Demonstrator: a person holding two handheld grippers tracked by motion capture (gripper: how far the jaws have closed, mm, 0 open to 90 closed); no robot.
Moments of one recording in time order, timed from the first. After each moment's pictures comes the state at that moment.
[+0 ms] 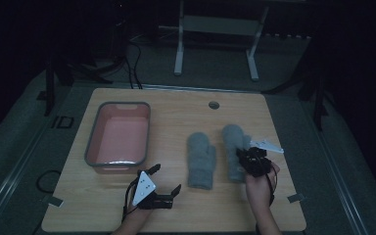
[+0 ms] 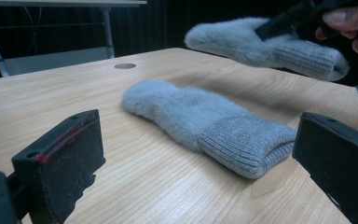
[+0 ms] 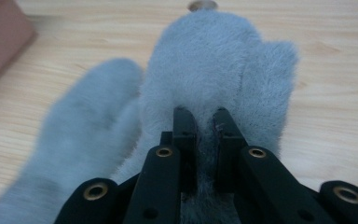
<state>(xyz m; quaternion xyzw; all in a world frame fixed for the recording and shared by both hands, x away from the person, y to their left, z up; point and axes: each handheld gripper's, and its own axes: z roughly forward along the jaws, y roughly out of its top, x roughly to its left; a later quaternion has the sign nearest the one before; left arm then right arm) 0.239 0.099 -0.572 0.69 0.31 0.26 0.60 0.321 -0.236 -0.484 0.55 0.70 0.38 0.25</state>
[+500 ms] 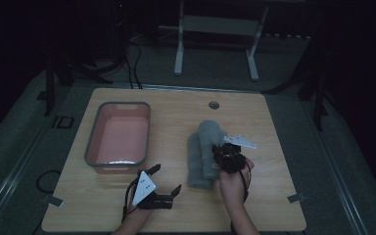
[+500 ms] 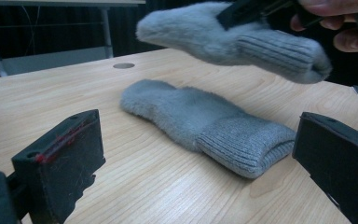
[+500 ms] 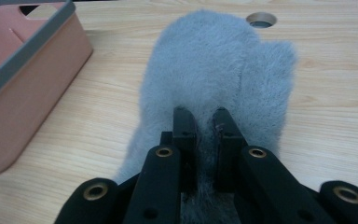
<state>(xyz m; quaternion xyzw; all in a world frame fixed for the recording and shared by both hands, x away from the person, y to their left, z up) 0.239 0.099 -0.572 0.69 0.31 0.26 0.60 0.321 -0.161 -0.474 0.55 0.70 0.41 0.23</state>
